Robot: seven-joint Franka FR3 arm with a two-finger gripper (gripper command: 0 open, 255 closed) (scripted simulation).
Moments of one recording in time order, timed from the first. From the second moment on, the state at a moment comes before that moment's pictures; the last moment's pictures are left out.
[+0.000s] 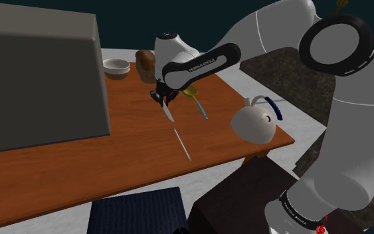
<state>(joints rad) 0.05 0.40 0.25 -1.81 -0.41 2.29 0.84</state>
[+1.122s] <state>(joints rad) 0.04 0.32 0.26 -1.75 -0.35 2.14 0.78</state>
